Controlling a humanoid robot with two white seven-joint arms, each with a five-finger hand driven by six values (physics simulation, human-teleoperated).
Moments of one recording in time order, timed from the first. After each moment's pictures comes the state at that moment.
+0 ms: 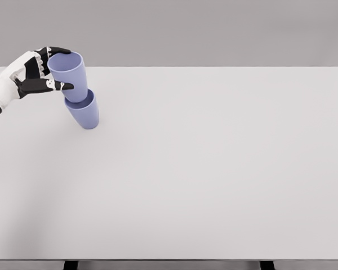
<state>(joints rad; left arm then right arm) -0.44 0.57 -0.12 -1.39 0.41 0.16 -0.50 0.00 0.00 -0.23 0.06 0.14 -0.08 0.04</state>
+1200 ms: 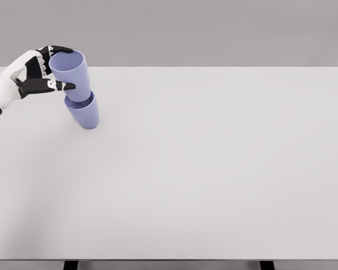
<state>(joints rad) -0.42 0.57 -0.11 -1.44 0.44 0.16 -0.50 0.00 0.00 -0.23 0.06 0.14 -0.08 0.04</state>
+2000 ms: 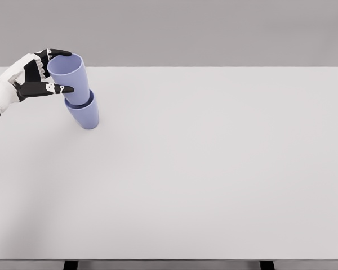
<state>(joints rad) -0.40 0.59 -0.12 -1.44 0.46 0.15 -0.50 0.00 0.00 -0.23 0.06 0.14 -0.08 0.04</state>
